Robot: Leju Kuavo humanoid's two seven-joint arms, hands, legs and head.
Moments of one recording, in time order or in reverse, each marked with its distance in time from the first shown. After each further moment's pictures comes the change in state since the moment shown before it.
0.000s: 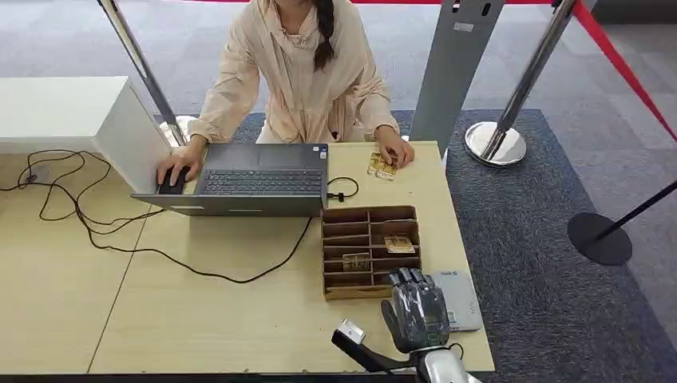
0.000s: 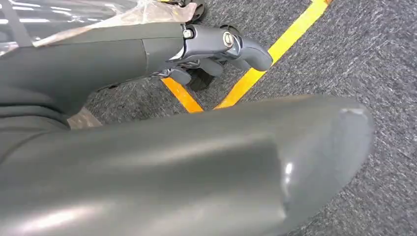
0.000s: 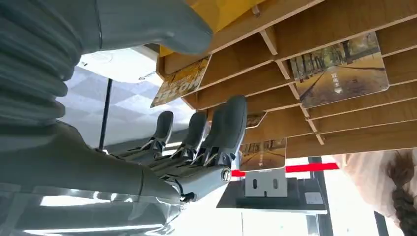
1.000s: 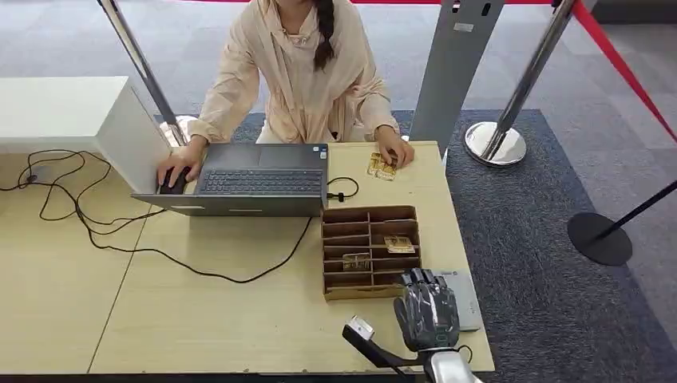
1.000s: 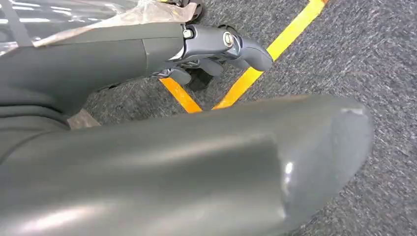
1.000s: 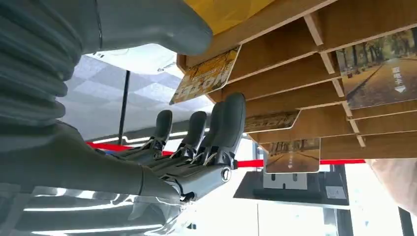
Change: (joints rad) left arm -0.001 0.000 -0.007 0.000 0.000 0.000 -0.010; right arm 0.046 0.024 -0.086 0.032 0.085 -0.006 0.000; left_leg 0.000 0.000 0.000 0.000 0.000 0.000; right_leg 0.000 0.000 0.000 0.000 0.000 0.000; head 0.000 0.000
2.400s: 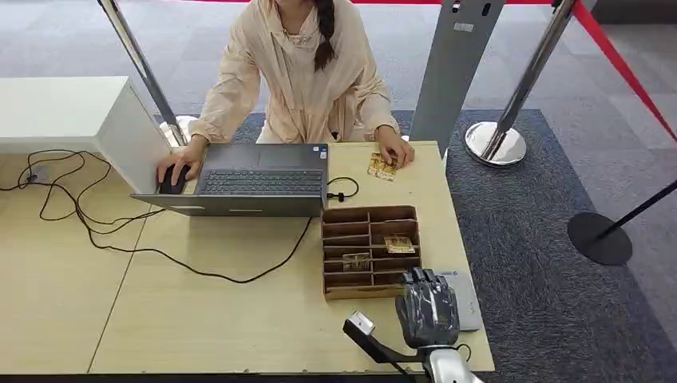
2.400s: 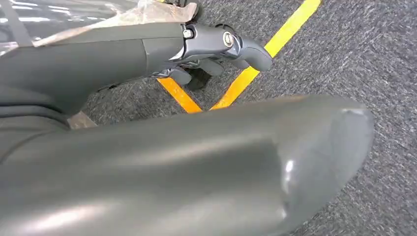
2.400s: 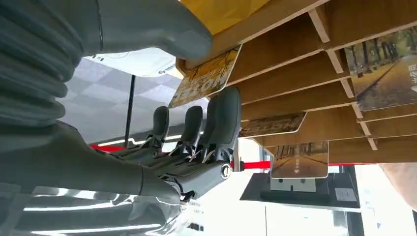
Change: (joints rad) left arm -0.003 0.000 -0.024 0.001 0.000 0.000 -0.011; right arm -0.005 0.026 -0.026 0.040 0.004 -0.021 0.000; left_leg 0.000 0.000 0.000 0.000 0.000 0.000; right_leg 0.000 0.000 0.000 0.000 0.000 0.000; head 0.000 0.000
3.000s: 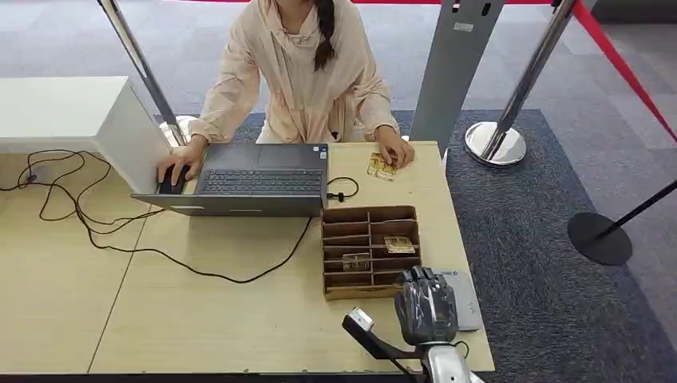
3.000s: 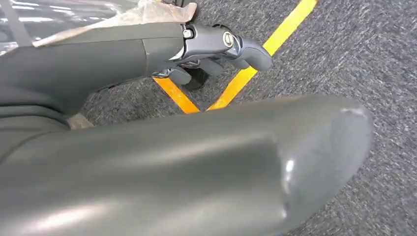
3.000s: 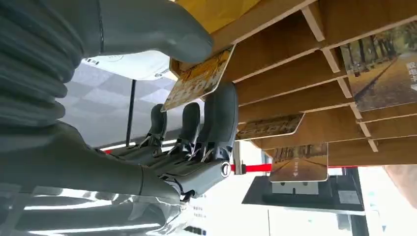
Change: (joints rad) left arm -0.002 0.000 -0.002 0.002 0.000 0.000 -0.018; right arm -0.019 0.013 0.002 0.028 -0.020 -0.016 0.000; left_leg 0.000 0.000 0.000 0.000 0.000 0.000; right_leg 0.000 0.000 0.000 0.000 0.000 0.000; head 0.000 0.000
